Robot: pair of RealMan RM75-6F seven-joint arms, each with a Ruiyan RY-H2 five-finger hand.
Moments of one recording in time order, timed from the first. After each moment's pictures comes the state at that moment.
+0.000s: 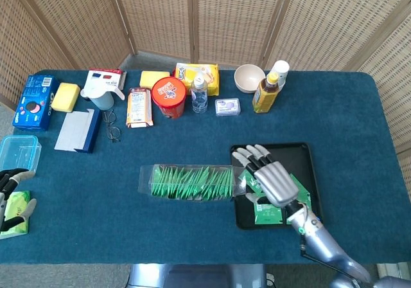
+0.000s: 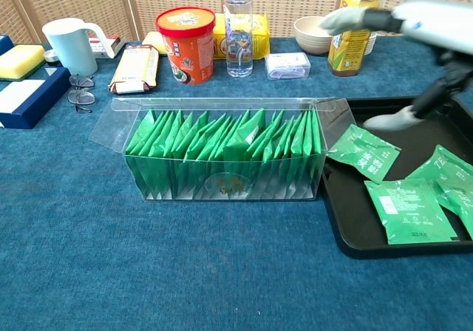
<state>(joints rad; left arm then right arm) -0.02 -0.99 -0.03 -1.78 1.58 1.57 0.02 0.51 -1.29 0.19 -1.85 -1.46 1.04 -0.26</state>
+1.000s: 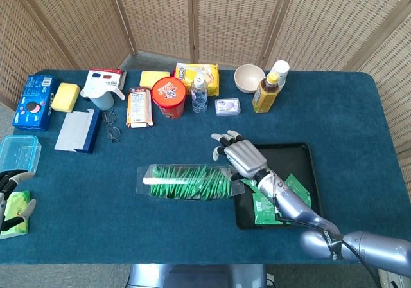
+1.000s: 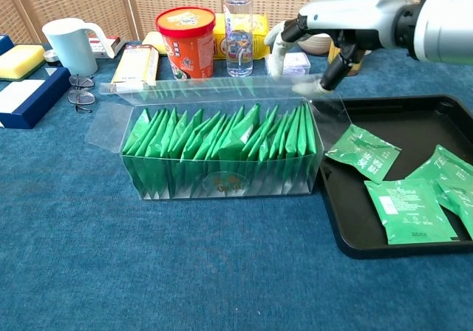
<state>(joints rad) -0.02 -1.01 -0.03 -1.74 1.56 1.56 -0.01 0.83 -1.32 0.31 -1.75 -1.02 0.74 -0.32</state>
